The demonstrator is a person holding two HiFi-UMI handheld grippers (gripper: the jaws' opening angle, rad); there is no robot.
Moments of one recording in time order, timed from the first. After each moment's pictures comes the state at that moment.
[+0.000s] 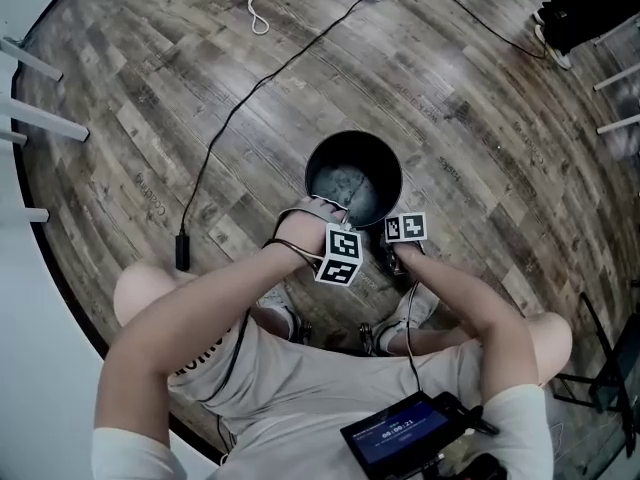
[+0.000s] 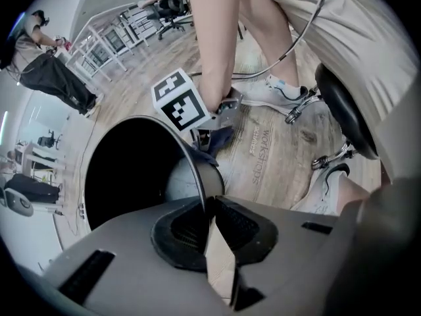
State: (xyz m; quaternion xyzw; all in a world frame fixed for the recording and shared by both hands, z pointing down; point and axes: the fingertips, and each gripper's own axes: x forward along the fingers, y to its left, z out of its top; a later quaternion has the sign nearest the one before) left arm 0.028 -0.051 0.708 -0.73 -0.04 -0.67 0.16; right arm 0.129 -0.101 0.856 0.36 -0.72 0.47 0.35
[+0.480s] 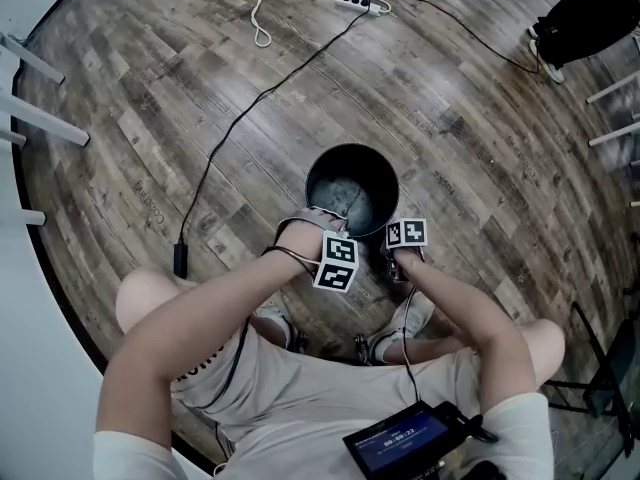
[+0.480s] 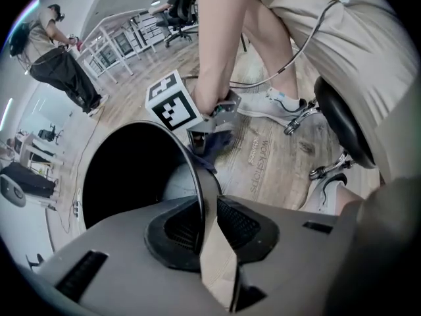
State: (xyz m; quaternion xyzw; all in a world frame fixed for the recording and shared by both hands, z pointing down) left arm 0.030 -0.047 0.704 -0.75 -0.05 -0.64 0.13; right arm 0.138 -0.104 0.841 0.37 -0.69 0.50 0.36
